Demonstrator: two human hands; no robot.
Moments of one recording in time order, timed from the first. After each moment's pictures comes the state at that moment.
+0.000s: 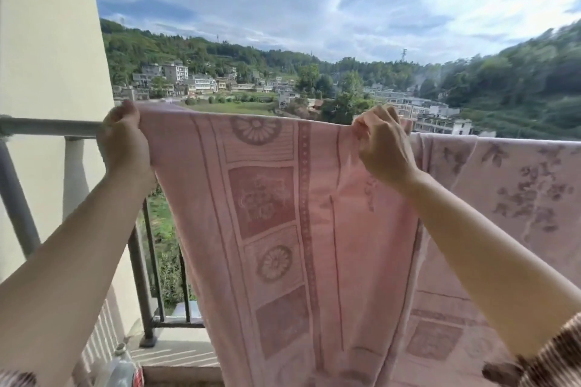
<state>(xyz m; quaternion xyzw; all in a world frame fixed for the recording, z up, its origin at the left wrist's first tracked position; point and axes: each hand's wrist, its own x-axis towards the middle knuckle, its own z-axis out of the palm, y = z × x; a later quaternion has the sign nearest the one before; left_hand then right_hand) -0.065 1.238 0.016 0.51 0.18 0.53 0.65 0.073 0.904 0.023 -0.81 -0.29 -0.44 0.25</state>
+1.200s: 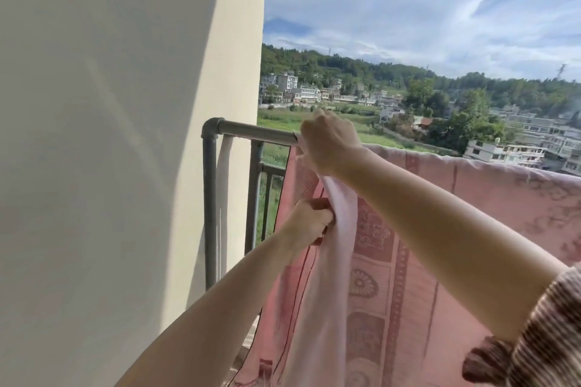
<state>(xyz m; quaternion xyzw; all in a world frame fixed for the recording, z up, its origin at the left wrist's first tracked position) -0.122 1.235 -0.058 0.74 0.14 0.19 0.63 -0.064 1.208 0.055 -0.80 -0.51 -0.31 0.06</state>
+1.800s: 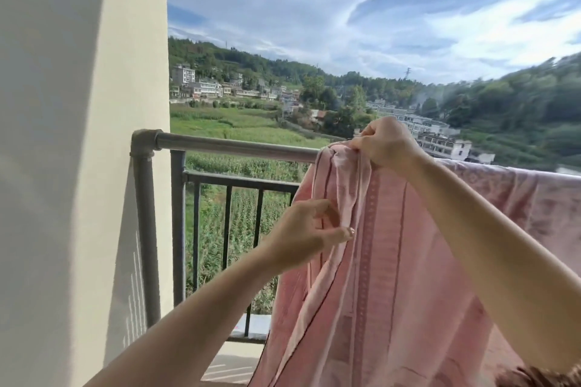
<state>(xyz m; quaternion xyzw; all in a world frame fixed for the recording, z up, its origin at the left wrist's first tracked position) -0.125 1.251 -0.045 0.84 -0.18 0.19 0.48 -0.008 1.123 0.075 -0.90 -0.21 -0.18 0.33</state>
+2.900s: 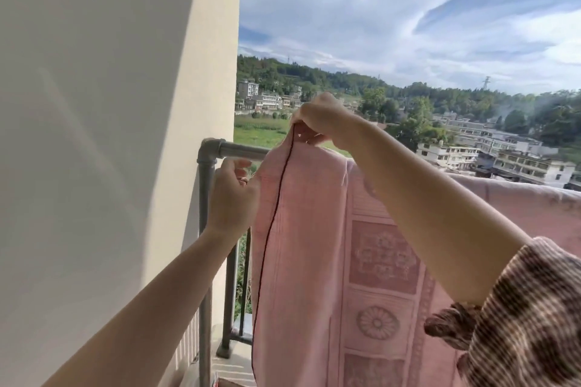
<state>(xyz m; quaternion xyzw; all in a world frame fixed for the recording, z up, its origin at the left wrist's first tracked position) -0.150 1.373 -0.023 0.72 0.21 0.51 0.42 -0.035 1.293 0.109 -0.81 -0.36 0.03 0.46</state>
